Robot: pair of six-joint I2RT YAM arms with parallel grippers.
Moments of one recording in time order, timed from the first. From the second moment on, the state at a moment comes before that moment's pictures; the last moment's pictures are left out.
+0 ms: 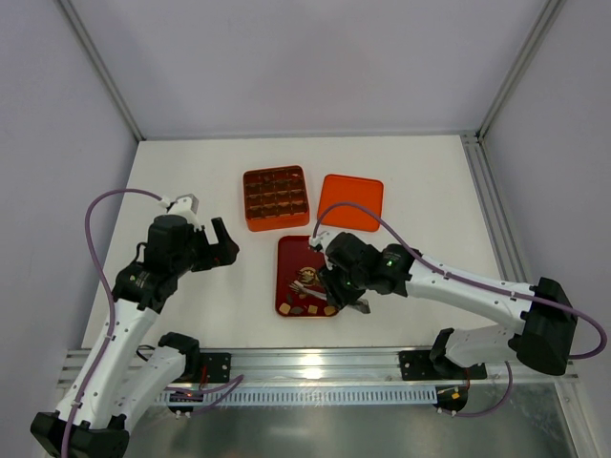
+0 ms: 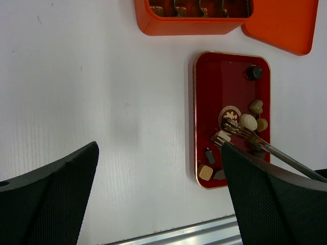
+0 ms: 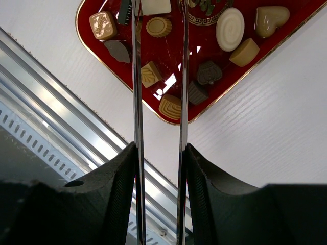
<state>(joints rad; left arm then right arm) -0.29 0.75 0.84 -0.73 0.02 -0.43 1.01 1.28 0.96 -0.69 -0.02 0.33</state>
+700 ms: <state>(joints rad) -0.29 0.75 0.84 -0.73 0.02 -0.43 1.01 1.29 0.97 -0.71 -0.02 0.33</state>
